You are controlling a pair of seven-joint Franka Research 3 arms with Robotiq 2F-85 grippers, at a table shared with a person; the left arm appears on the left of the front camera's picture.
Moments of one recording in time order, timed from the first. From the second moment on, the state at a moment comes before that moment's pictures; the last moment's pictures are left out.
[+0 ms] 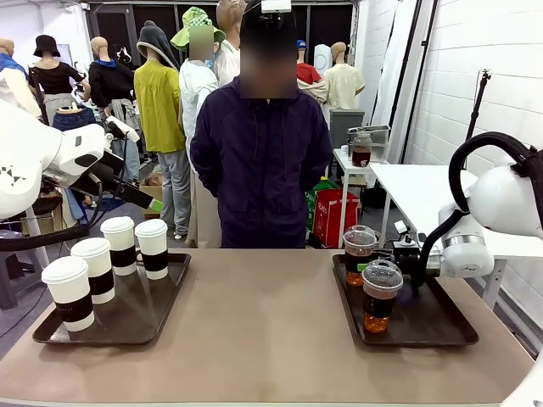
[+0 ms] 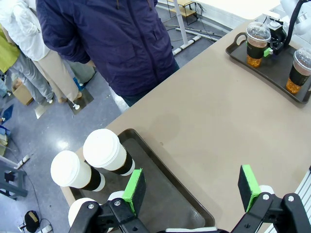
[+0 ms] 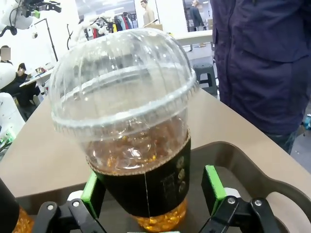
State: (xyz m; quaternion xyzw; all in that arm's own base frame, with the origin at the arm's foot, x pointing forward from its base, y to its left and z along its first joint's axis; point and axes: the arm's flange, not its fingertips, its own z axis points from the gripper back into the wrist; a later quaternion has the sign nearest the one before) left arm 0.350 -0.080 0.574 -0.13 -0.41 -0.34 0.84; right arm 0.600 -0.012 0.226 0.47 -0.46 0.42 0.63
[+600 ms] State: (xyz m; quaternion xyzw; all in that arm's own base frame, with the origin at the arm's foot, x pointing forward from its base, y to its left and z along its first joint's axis) left arm 0.350 -0.080 0.574 -0.13 -0.41 -0.34 0.84; right arm 0.570 -0.055 0.225 0.45 -0.47 0.38 0.66
